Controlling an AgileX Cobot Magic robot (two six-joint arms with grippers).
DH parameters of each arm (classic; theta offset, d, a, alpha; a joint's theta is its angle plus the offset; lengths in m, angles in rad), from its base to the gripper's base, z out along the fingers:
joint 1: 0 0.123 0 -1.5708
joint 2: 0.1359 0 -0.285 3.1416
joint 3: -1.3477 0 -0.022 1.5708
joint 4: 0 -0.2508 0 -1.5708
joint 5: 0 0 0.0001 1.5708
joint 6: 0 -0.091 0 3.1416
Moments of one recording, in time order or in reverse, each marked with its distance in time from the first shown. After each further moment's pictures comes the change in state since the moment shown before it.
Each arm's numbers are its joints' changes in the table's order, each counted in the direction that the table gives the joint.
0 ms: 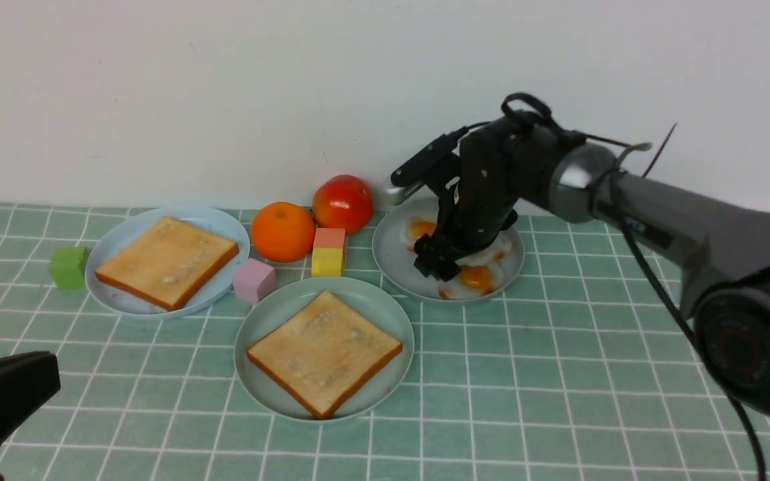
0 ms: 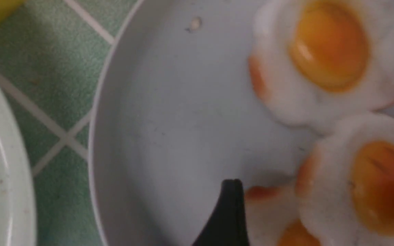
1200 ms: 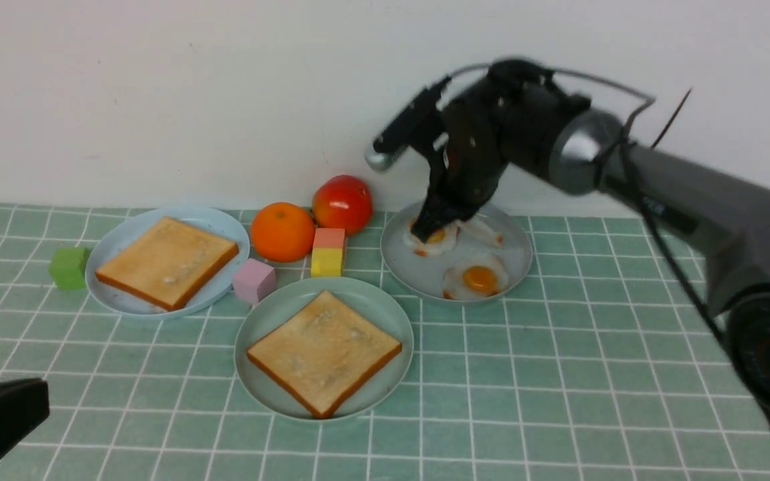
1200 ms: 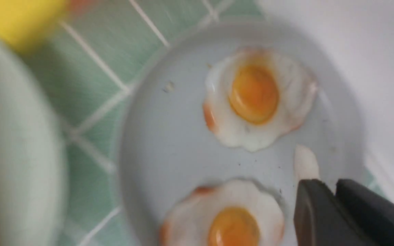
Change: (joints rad) right arm 0.091 -0.172 0.009 0.152 -0.108 -0.010; left arm 0.000 0.000 0.000 0.005 -0.106 0.003
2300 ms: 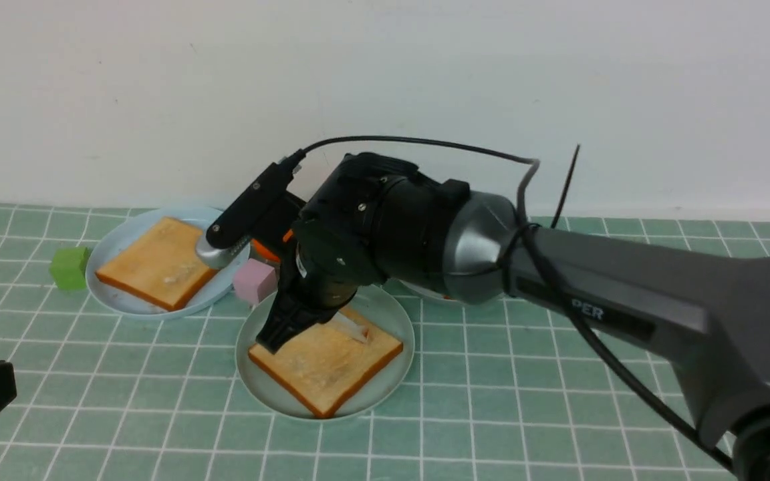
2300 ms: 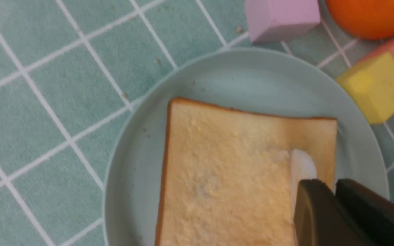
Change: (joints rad) right arm 0.299 -0.064 -0.245 0.000 0.180 -0.238; left arm 0.000 0.000 0.000 -0.131 -0.025 0.142
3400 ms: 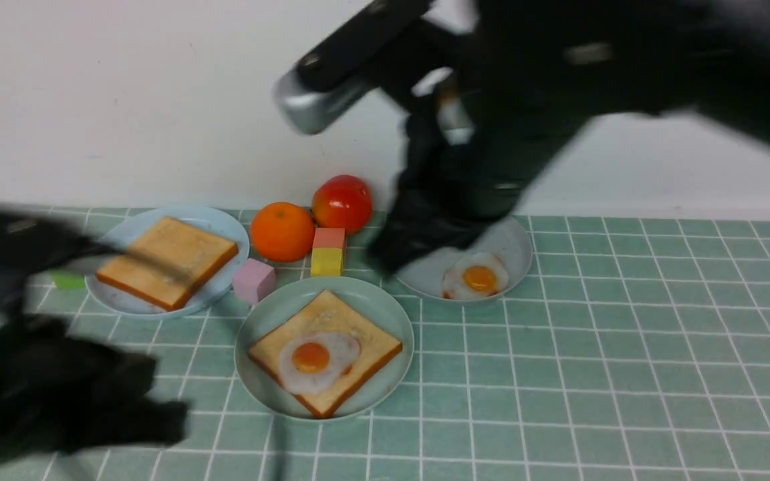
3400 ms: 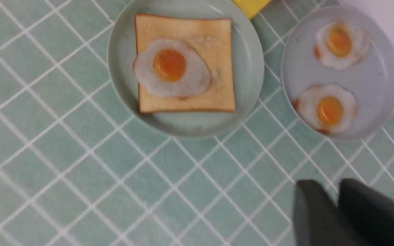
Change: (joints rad) right arm 0.069 -0.555 -0.130 0.012 -0.485 -0.071; left arm 0.021 0.497 0.195 0.129 0.000 -0.163
